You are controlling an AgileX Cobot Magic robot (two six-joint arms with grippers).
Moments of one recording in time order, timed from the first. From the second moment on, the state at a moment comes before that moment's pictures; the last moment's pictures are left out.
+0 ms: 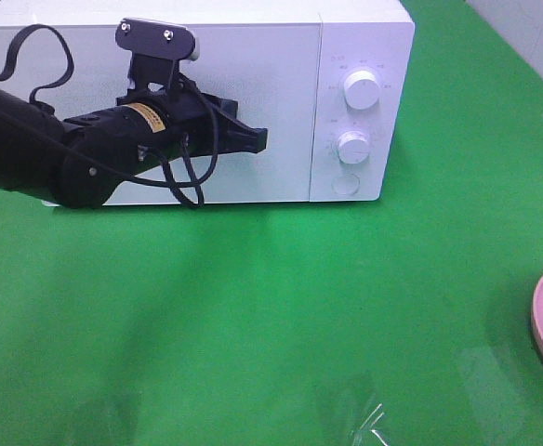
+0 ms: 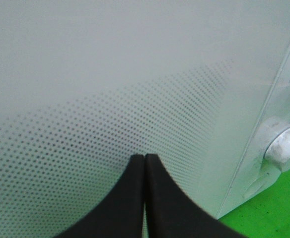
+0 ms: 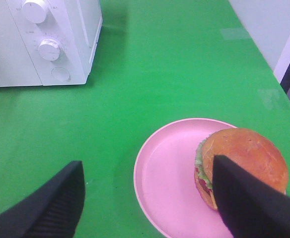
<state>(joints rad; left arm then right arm) -0.61 1.98 -1.02 -0.15 -0.57 0.10 0.06 0.00 -0.49 -0.09 0.97 0.05</state>
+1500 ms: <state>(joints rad) -0.41 1.37 -1.03 -0.14 1.12 -0.05 0.06 0.00 -0.49 -0.09 0.97 0.05</state>
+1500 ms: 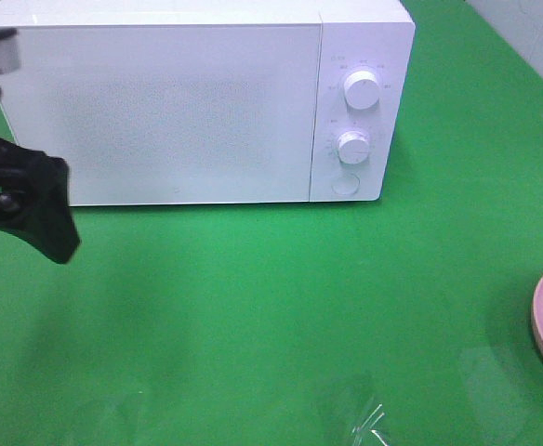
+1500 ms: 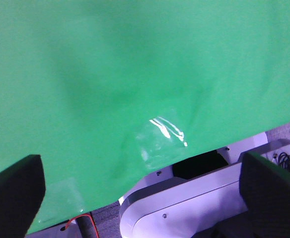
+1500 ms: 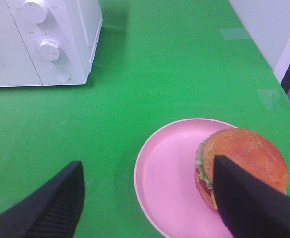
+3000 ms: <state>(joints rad) 0.02 0.19 -0.52 -0.08 1.09 0.08 0.06 0.00 -0.49 -0.09 0.97 0.05</state>
